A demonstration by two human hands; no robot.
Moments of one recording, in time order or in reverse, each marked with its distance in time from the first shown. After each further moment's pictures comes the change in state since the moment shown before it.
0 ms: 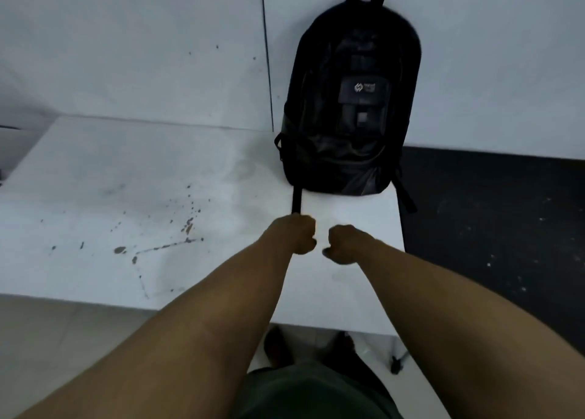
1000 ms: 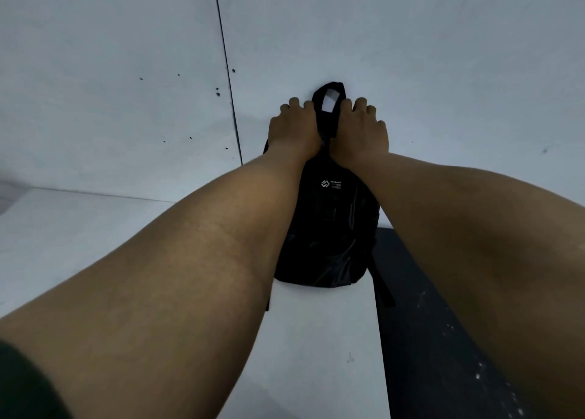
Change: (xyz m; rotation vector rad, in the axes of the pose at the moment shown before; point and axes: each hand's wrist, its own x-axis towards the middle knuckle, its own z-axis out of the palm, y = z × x) left_hand 0.124 0.064 -0.317 0.037 0.868 -0.069; right_hand 0.051 0.041 -0.351 -0.042 1.018 0.003
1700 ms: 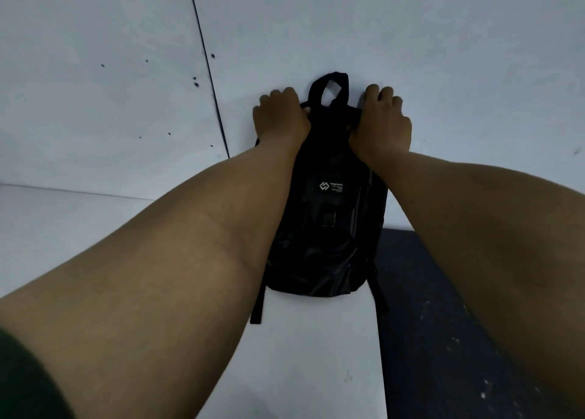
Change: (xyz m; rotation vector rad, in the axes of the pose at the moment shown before) left_hand 0.068 -0.022 0.049 -0.098 0.106 -0.199; right_hand 0.053 0.047 0.043 0.045 0.079 0.069
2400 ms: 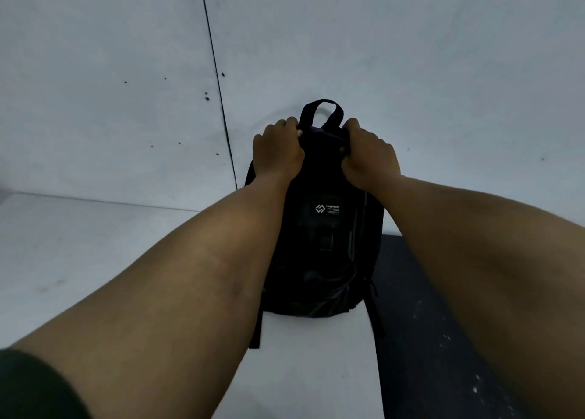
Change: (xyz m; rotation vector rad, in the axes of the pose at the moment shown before) left_hand -0.064 -0.012 -0.012 -0.100 0.163 0.142; right_hand -0.062 -0.004 -0.039 0.148 -0.131 -0.158
